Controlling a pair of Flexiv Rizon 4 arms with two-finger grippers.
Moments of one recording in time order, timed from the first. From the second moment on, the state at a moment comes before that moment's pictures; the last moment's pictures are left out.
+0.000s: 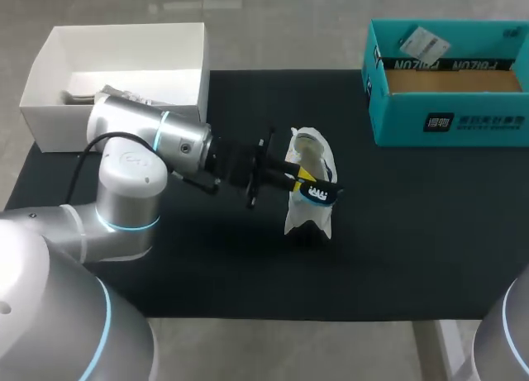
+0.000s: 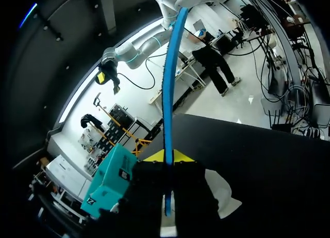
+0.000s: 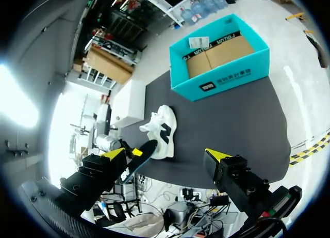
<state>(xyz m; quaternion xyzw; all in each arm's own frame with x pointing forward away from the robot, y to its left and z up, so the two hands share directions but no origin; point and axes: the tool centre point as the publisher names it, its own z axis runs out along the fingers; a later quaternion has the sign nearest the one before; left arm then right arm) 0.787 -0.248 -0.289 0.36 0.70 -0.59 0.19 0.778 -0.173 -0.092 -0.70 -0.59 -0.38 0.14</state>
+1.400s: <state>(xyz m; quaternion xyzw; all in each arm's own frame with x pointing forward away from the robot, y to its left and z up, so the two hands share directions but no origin) 0.808 -0.239 -0.343 0.31 0.75 -0.57 0.14 0.778 -0.173 -0.092 -0.70 -0.59 -0.38 0.14</state>
